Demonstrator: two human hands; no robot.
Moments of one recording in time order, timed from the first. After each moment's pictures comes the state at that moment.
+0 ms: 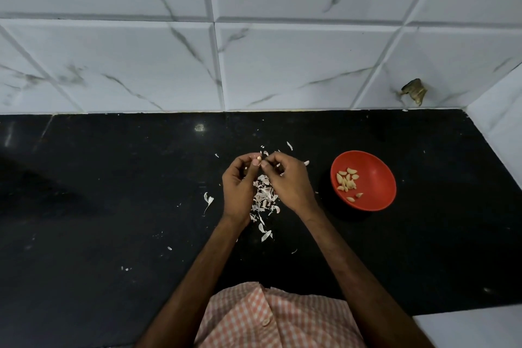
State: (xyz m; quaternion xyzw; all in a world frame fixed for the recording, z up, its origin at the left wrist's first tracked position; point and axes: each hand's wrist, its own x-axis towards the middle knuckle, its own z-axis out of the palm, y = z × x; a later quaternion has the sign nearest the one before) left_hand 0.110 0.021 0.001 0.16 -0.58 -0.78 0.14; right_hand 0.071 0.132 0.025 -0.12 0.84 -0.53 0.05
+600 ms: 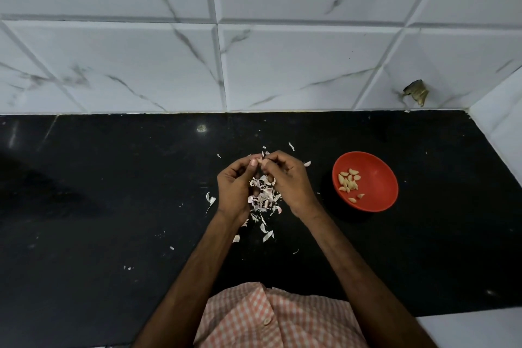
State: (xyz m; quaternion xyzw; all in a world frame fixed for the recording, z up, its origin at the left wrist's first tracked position) left_hand 0.111 0.012 0.008 0.20 -0.50 -0.84 0.08; right_hand 0.075 0.128 0.024 -0.09 0.72 -0.68 0.11
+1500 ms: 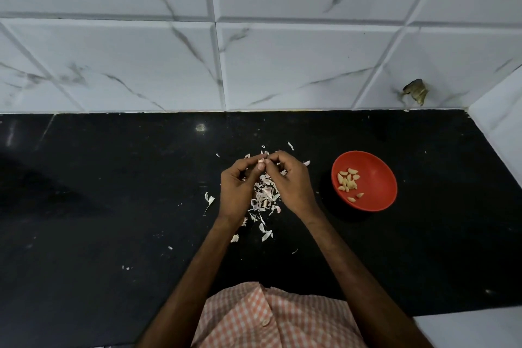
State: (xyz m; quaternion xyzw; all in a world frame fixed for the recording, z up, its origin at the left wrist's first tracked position) left_hand 0.113 0.011 -0.001 0.11 -0.63 -0.76 0.11; right_hand 0.072 0.136 0.016 -0.16 0.81 -0.57 0.01
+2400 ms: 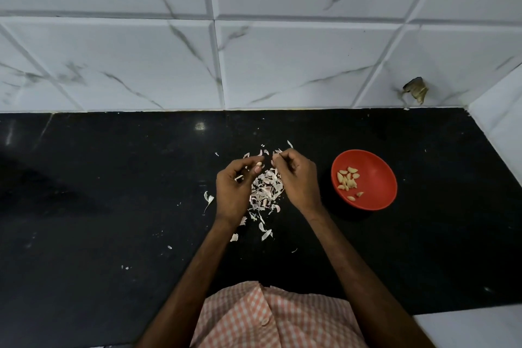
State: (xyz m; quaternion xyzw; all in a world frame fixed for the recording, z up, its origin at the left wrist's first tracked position) left_hand 0.115 0.007 -0.005 0.10 -0.67 -0.72 0.15; right_hand 0.065 0.145 0.006 -0.09 0.81 -0.58 -0.01
